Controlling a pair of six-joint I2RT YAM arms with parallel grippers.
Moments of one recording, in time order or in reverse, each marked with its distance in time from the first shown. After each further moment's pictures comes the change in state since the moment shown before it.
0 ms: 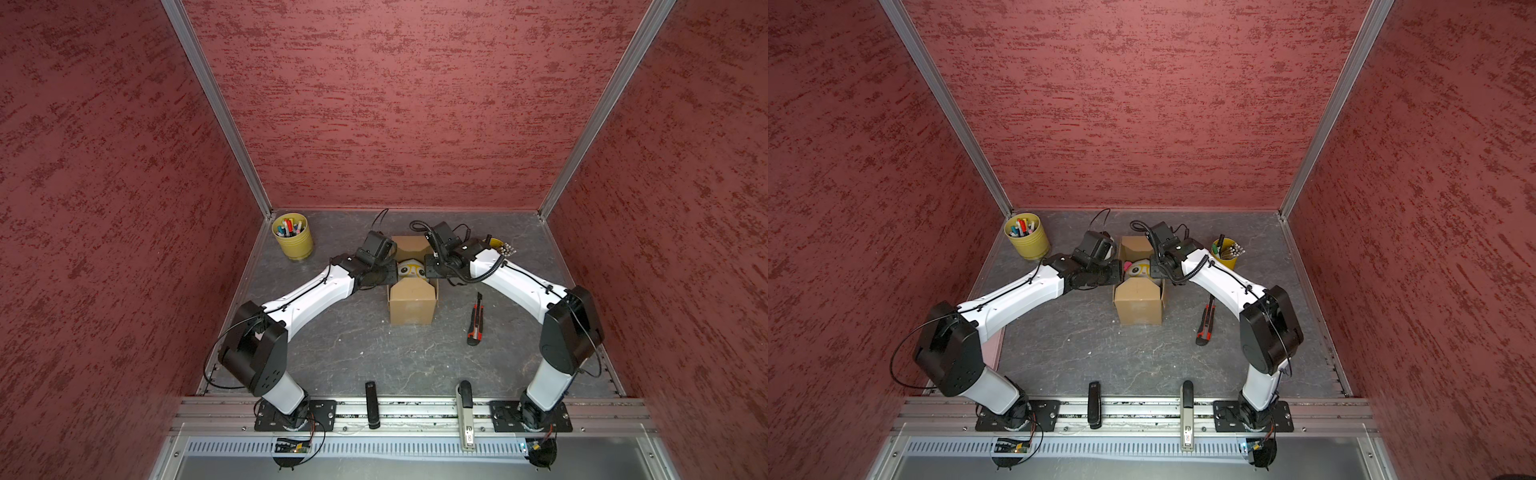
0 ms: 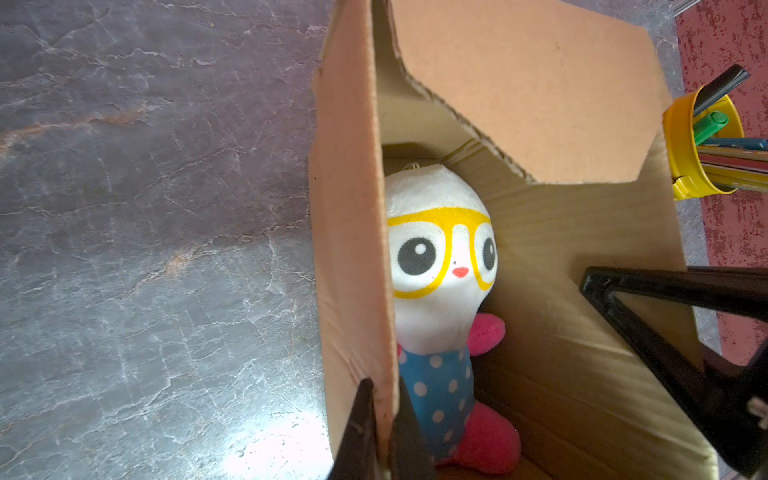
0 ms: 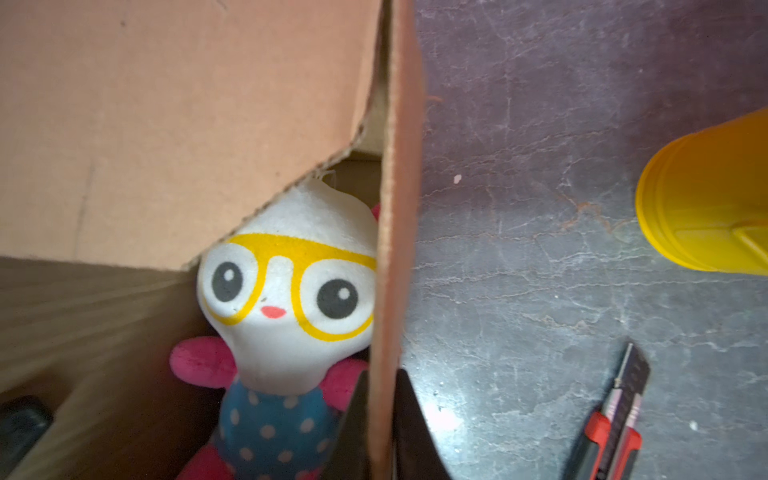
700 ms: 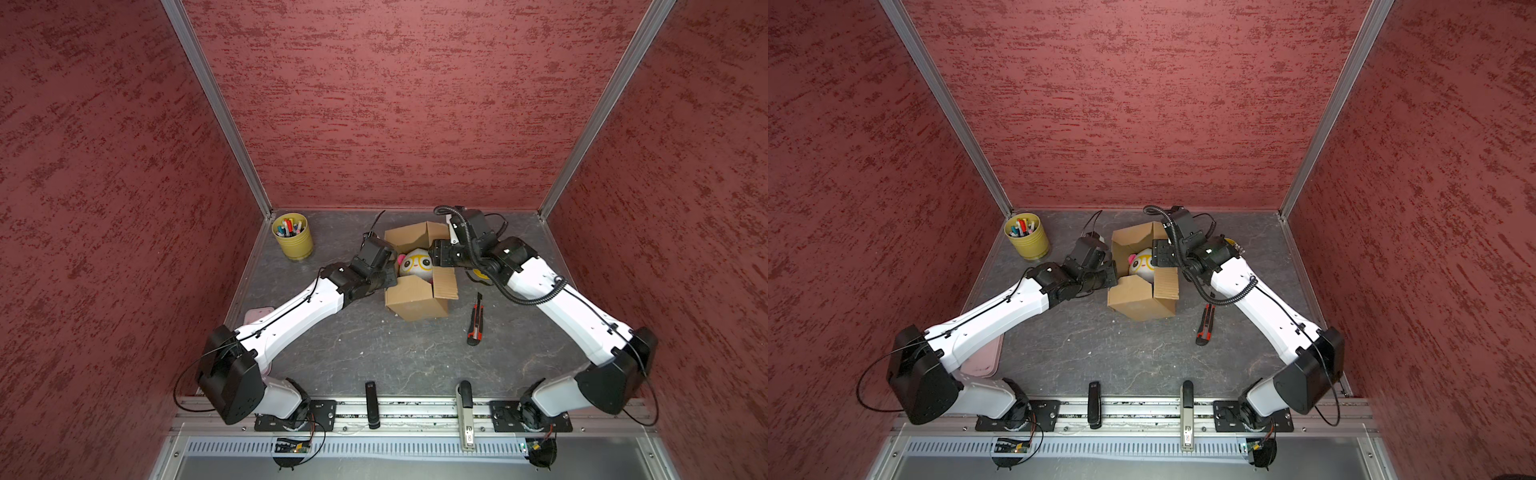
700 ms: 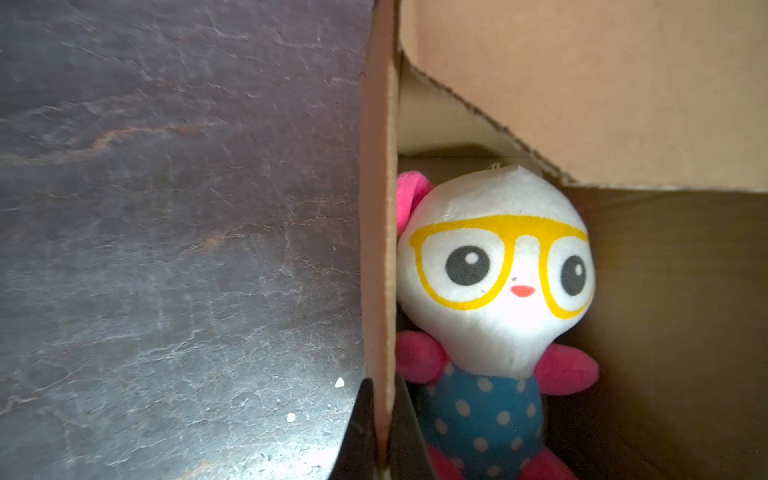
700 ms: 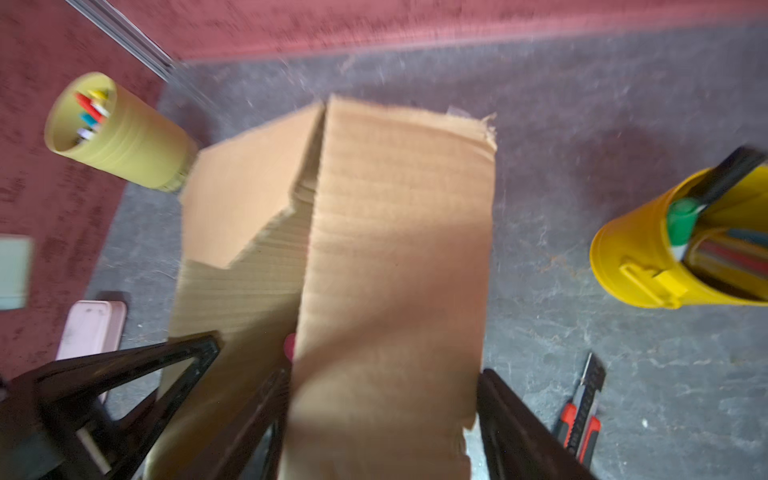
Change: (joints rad) left arm -0.091 -0.161 -0.016 -0.085 -0.199 -0.148; right arm 0.005 -0.308 0.030 -0.033 -0.008 -0.036
